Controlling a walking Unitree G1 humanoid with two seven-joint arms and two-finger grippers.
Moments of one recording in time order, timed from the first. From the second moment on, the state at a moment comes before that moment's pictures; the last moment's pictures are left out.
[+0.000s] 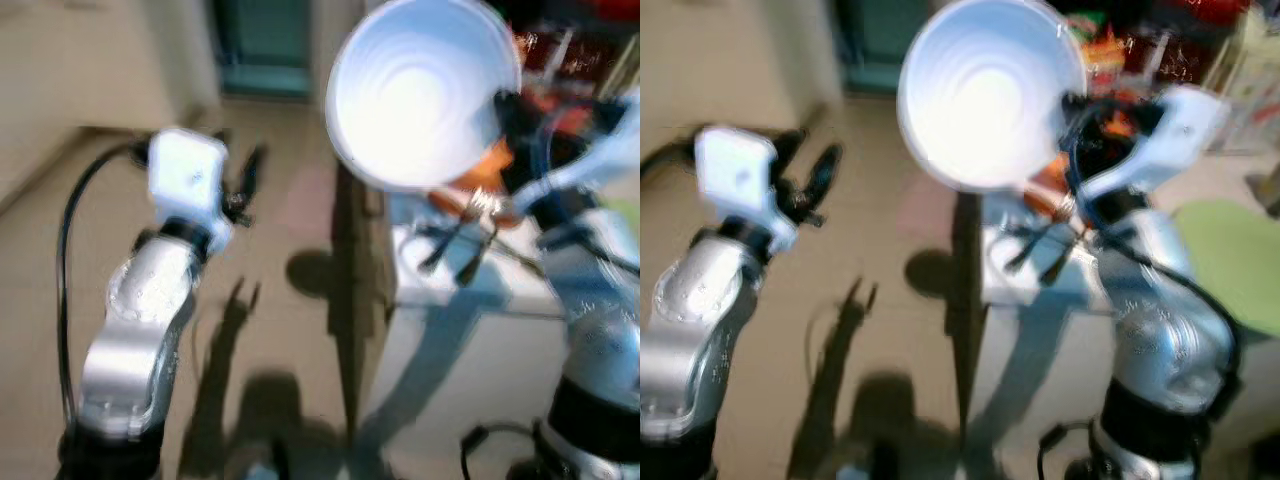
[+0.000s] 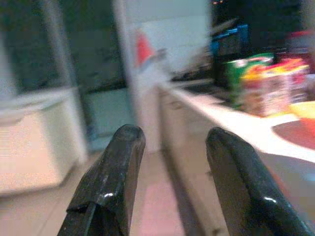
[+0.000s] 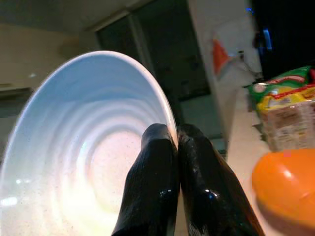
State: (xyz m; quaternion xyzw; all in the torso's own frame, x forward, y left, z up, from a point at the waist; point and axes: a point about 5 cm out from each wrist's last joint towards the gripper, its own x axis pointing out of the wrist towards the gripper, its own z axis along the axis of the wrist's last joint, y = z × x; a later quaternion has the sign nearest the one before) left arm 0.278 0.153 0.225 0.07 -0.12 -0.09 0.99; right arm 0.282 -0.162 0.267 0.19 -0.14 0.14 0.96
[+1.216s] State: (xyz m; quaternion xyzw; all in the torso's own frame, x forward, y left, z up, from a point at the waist) left arm 0.297 0.138 0.217 0.10 -0.10 -0.08 0.99; right arm 0.289 -0.178 0.235 0.11 -0.09 0.05 0.99
